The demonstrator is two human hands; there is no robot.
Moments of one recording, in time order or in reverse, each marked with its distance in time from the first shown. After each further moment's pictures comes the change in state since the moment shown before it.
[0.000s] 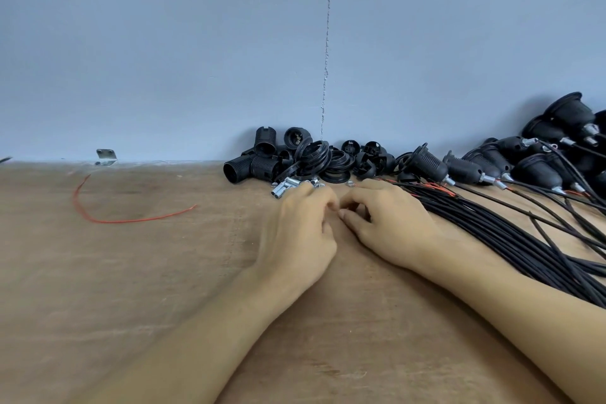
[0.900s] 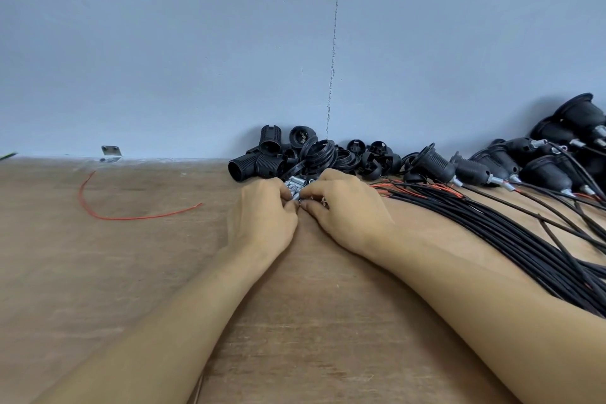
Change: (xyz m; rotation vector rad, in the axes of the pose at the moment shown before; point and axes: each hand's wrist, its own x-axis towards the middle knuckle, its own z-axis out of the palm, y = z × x) left_hand 0.026 -0.043 -0.012 0.070 0.072 -0.355; right_hand 0.036 -0.038 0.029 0.052 -0.044 -0.032
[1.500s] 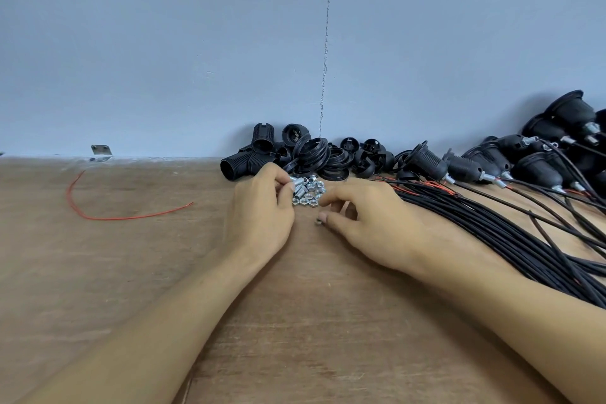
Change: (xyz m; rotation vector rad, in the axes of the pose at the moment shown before) left_hand -0.003 0.001 0.006 -0.242 0.100 0.143; right_hand -0.036 0.015 -0.032 0.147 -0.018 0.018
